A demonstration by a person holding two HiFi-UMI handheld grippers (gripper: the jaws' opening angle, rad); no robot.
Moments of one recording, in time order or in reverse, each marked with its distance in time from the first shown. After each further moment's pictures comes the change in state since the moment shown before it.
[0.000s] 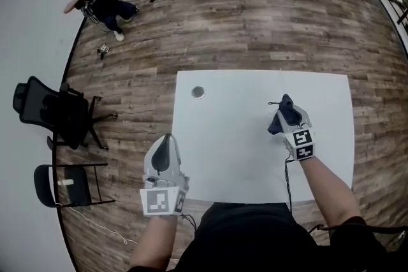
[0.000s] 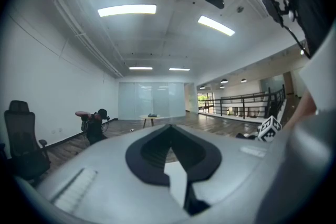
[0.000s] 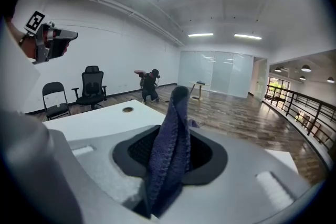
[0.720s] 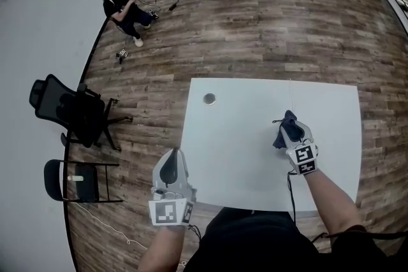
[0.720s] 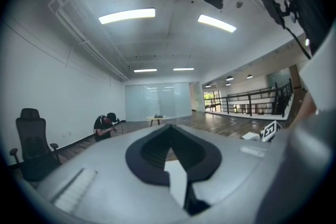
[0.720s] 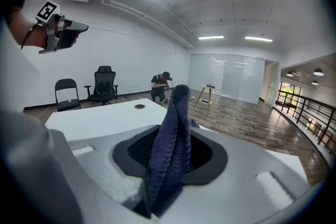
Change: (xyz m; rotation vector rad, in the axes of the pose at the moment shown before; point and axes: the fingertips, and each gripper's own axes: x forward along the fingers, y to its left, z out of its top) left arm -0.036 -0.010 0.004 0.031 -0.011 0.072; right arm -0.002 0.033 -0.019 -0.067 -0.036 0.102
